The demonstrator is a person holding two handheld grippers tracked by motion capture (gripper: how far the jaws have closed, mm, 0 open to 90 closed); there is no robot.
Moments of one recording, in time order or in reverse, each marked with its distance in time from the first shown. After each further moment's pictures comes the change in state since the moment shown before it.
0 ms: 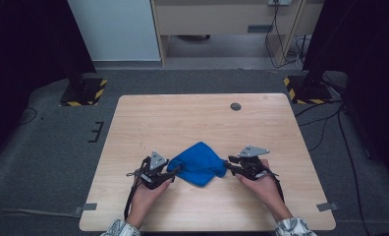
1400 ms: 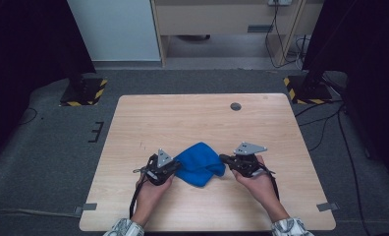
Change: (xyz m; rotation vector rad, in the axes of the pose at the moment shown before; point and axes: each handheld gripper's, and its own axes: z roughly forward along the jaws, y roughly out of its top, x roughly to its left) left arm -0.001 0.006 0.015 0.011 0.005 0.050; right arm 0.017 0.024 -0.008 -0.066 0.033 -0.049
